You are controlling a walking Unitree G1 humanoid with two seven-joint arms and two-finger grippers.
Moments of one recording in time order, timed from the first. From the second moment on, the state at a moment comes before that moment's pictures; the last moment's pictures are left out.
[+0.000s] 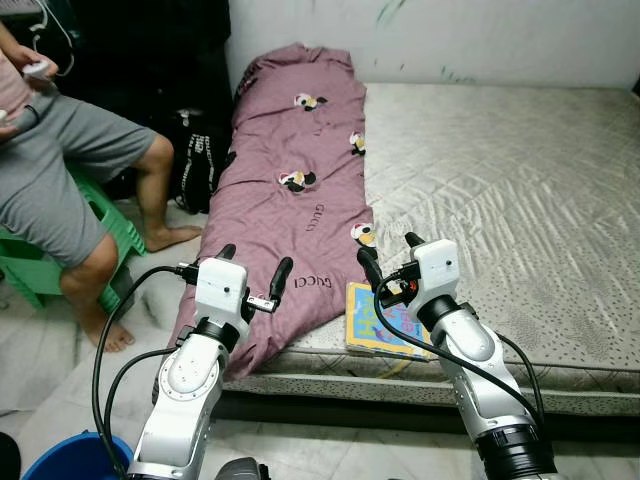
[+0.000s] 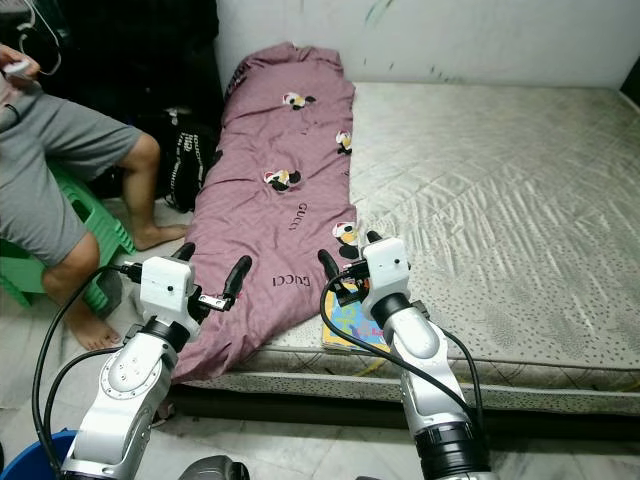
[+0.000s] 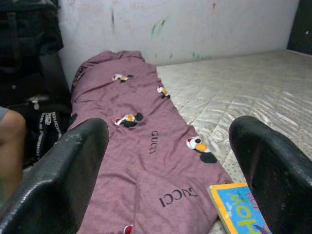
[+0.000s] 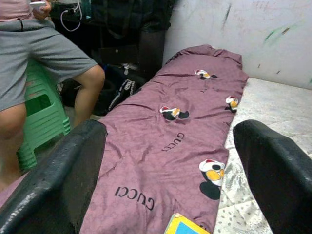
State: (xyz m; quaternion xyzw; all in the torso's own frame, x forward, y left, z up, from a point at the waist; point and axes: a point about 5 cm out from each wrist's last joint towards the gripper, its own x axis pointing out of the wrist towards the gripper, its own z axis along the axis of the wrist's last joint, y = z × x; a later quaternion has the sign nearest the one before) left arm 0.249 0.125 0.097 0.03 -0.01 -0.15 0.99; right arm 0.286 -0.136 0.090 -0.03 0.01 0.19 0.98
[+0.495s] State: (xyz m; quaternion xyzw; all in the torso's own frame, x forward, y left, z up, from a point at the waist) left arm 0.247 0.127 0.095 0.03 -0.01 -0.15 0.99; right arm 0.285 -0.134 0.090 -0.03 0.01 0.19 0.98
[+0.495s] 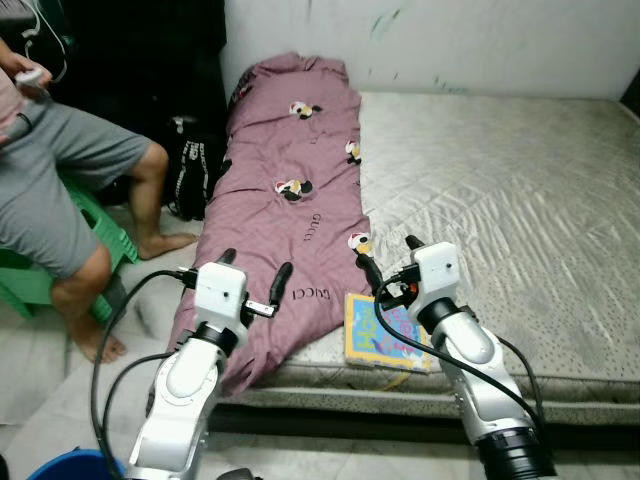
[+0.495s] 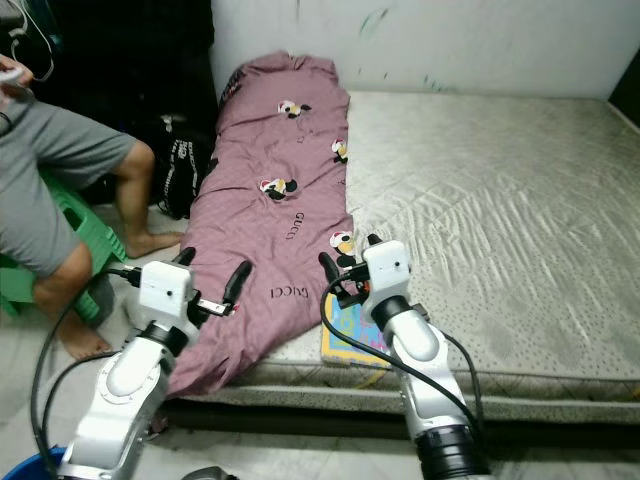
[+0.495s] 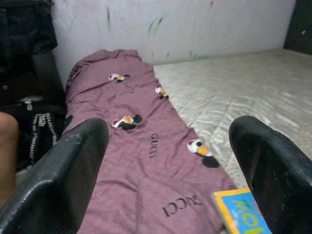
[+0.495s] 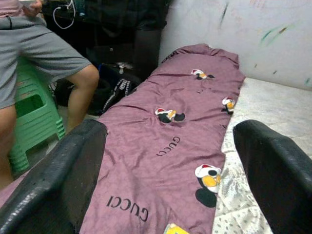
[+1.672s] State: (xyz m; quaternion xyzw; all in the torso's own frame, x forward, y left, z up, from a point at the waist) left arm 0.250 0.129 0.092 0.05 0.00 -0.14 0.99; right arm 0.290 -0.139 0.094 -0.05 0.00 0.18 0.98
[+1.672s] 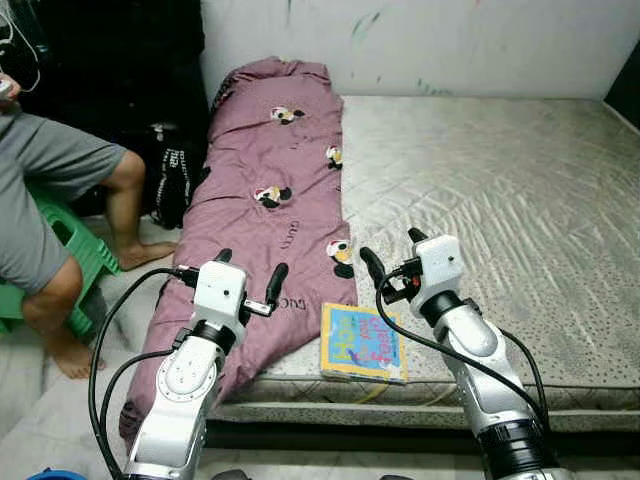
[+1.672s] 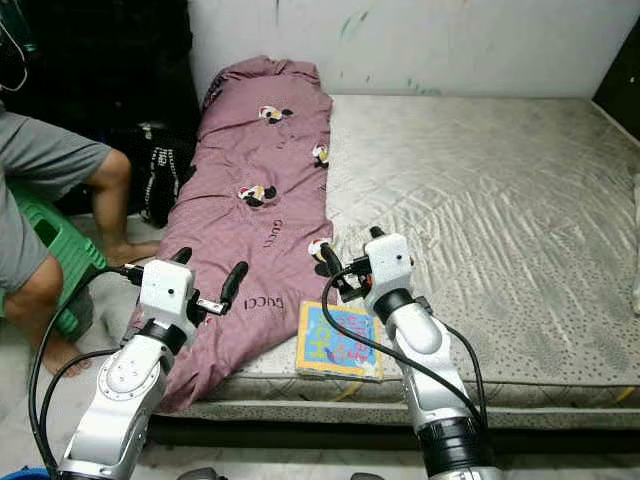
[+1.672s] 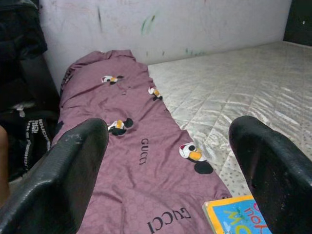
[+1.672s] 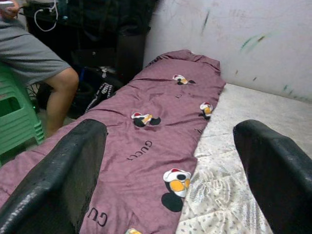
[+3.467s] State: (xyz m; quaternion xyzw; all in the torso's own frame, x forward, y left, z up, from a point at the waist) left arm 0.252 0.140 0.089 0.05 0.01 -0.12 0.99; right arm 0.283 -0.147 0.085 -0.04 0.01 0.16 0.99
